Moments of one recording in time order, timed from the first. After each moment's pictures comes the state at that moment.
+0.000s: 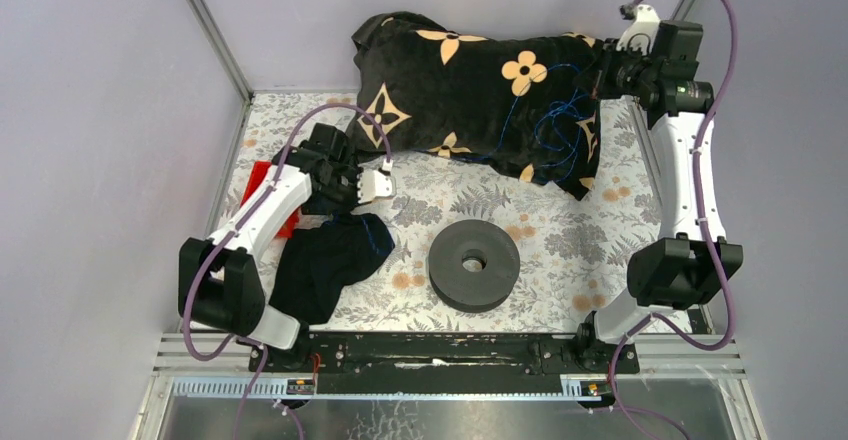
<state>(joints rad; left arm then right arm) -0.24 1.47 1.19 -0.90 0.36 1.19 -0.13 1.62 1.84 -0.68 -0.53 0.07</state>
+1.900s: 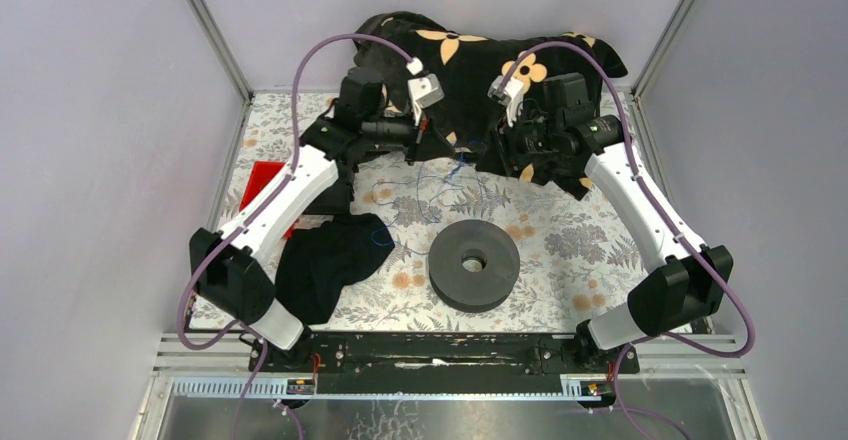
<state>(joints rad) -0.49 1.59 1.52 -0.34 0.91 0.12 0.33 1.49 1.50 -0.74 -0.74 -0.27</state>
